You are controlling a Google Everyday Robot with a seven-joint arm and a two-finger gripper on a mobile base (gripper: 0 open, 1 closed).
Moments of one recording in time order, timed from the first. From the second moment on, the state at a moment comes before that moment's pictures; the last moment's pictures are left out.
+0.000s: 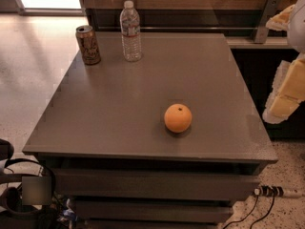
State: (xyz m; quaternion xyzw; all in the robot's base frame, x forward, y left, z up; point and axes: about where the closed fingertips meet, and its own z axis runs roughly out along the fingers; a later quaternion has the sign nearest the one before) arm 0.436 -0.208 1.004 -0.60 0.77 -0.07 0.20
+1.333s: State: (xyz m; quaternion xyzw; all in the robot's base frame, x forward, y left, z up) arm 0.448 -0.212 0.976 -0.60 0.75 0.03 0.28
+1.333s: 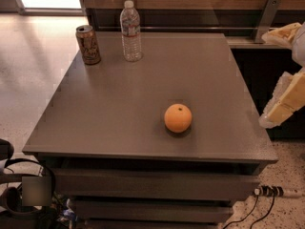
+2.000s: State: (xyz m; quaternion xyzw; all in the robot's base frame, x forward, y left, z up) arm 0.457 -0.162 0.962 -0.60 0.68 0.15 0.39
